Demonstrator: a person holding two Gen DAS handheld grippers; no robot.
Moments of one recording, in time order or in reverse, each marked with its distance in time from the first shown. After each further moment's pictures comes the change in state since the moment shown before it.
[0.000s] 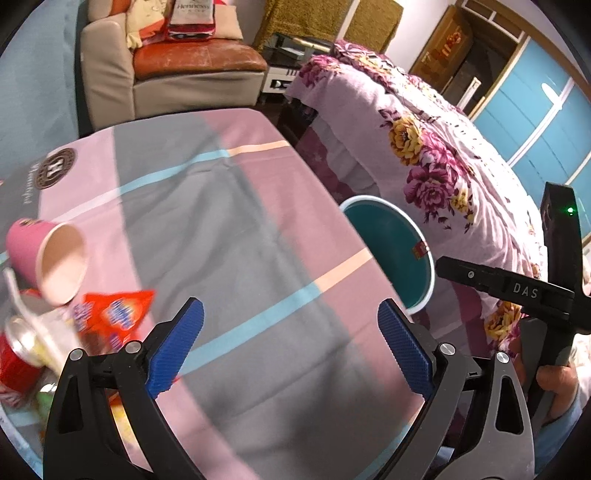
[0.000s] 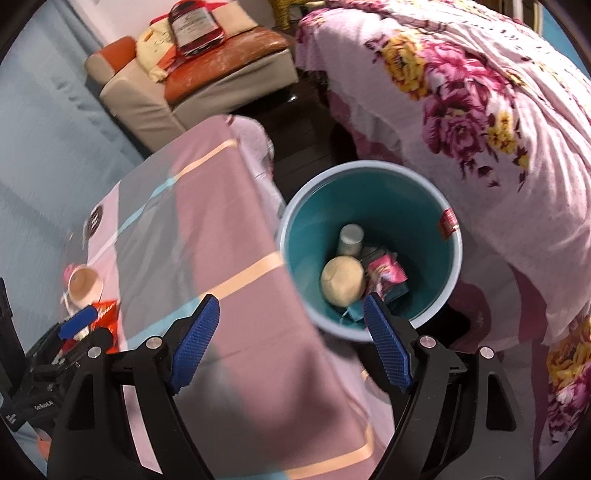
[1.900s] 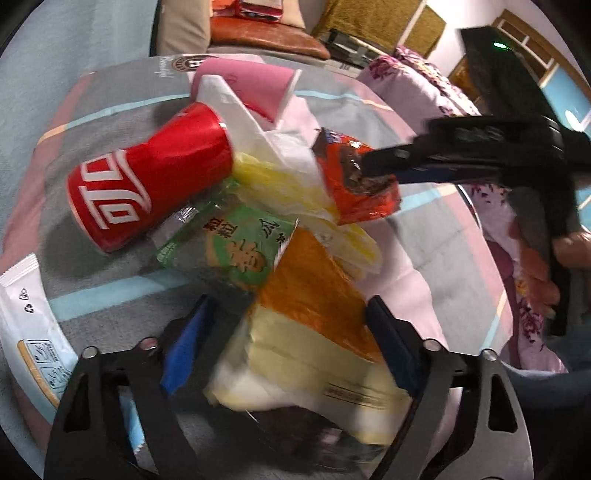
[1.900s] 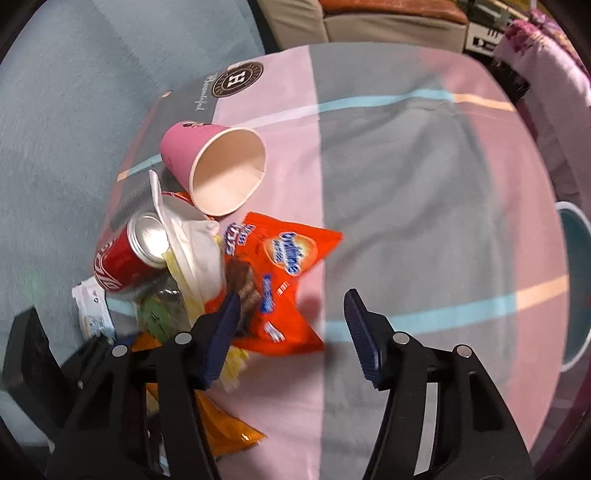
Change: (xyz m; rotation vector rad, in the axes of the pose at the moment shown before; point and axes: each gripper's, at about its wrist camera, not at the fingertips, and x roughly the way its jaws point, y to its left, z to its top) left arm -0.056 0.160 -0.137 -0.120 0.018 0.033; right arm 0.109 0.256 -0.044 -0.386 0.251 0.173
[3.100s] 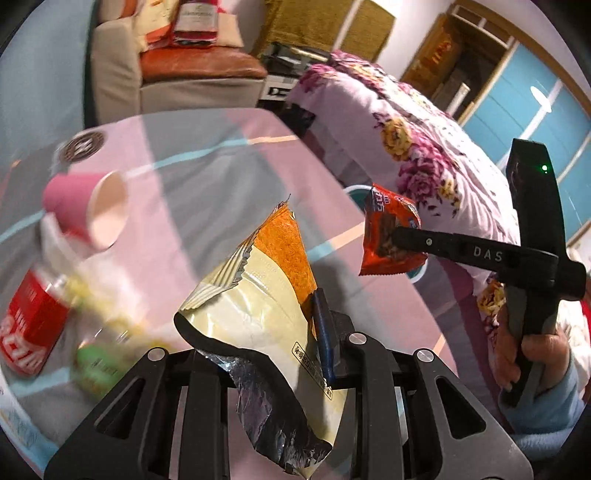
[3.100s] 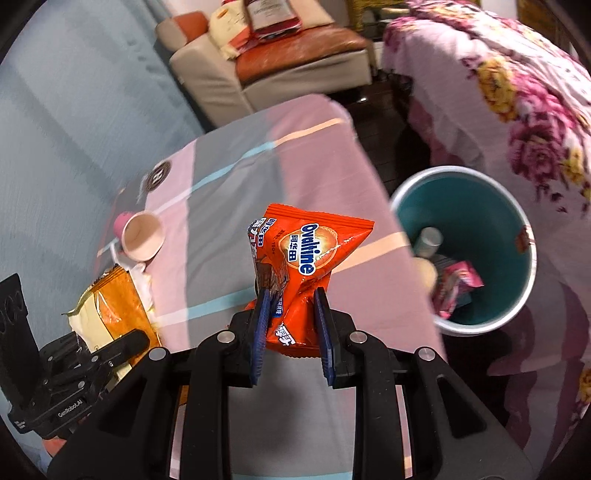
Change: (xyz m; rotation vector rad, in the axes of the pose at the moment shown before) left arm 0.012 -0.152 0.072 0.140 -0.054 -0.080; right arm -0.128 -0.158 -0.080 0.237 -0.294 -0.065
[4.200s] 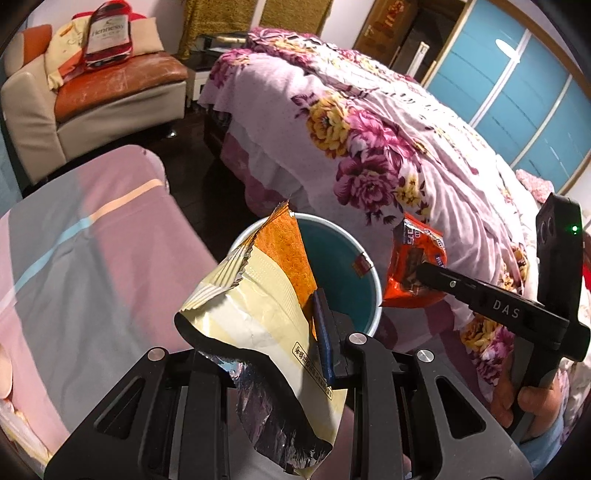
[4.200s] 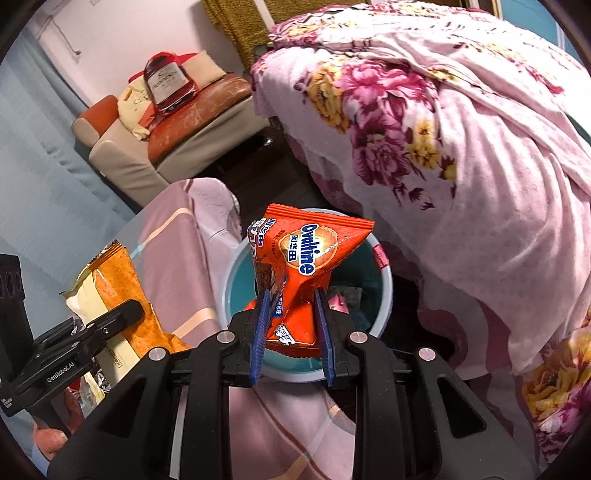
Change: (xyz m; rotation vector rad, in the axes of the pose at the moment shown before) left arm 0.128 -0.148 0.107 0.175 0.076 -0.066; right arm -0.056 -0.188 0.024 0.278 -0.154 -0.112
